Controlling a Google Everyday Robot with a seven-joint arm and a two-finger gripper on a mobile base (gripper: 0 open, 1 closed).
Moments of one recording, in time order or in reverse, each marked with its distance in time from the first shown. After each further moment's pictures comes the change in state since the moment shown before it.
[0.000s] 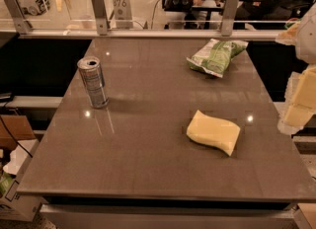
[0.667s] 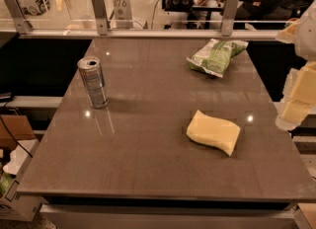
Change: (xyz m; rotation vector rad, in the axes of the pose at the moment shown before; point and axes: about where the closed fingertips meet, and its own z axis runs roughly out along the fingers) arm -0.002 -0.006 0.001 0.000 -0.010 0.016
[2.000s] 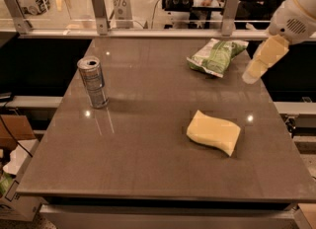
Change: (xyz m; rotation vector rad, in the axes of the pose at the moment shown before) arm 0.000 -0.124 0.076 -0.057 -0.128 0.286
